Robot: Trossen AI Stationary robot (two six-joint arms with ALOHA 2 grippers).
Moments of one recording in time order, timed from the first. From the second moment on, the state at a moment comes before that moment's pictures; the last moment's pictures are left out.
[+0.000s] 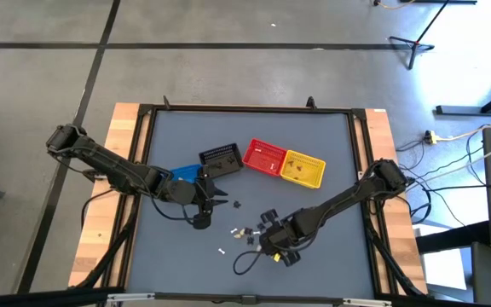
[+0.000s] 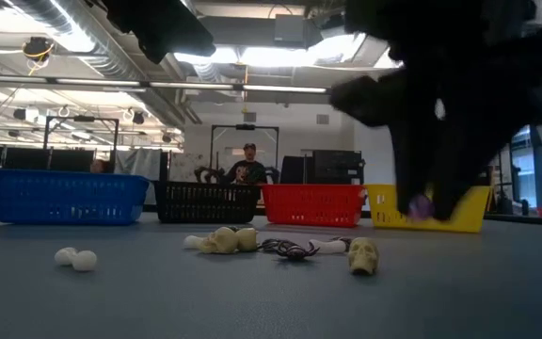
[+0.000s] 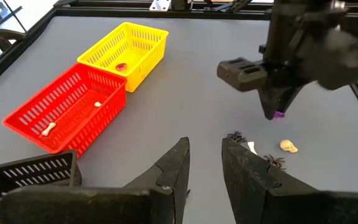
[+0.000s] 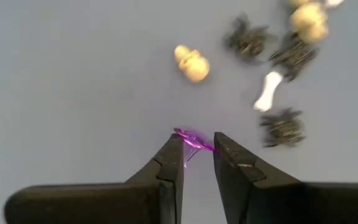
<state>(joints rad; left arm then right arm) -0.34 1.27 0.80 -0.10 -0.40 -0.25 0.48 1.94 1.35 -0.63 0.04 -0.05</state>
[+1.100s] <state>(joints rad) -0.34 1.27 0.80 -0.10 -0.40 -0.25 0.01 1.94 1.61 -1.48 0.17 -0.19</state>
